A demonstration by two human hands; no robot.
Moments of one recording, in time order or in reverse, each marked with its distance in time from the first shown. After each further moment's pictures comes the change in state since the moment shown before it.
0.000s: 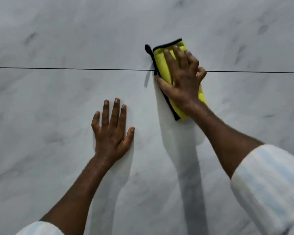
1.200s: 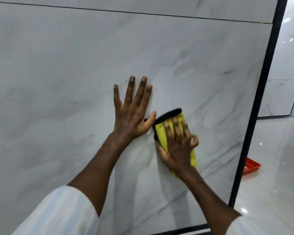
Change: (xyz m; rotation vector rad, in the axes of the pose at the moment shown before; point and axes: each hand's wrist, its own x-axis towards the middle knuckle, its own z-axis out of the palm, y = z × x) left_hand -0.012 0.189 0.023 -0.192 -0.055 0.172; right_hand -0.335 0.107 -0.006 -0.200 -0.110 0.015
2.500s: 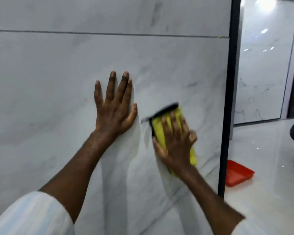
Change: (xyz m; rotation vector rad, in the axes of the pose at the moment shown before) left_hand 0.071 0.036 0.010 0.106 0.005 0.014; right_hand 0.037 0.091 -0.003 0.020 0.077 0.094
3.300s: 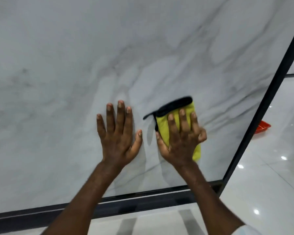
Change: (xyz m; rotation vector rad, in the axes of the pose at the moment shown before) left_hand -0.297 0.084 0.046 -0.138 -0.133 -0.159; right_hand -0.207 -0.030 0.036 0.104 -0.012 -0.006
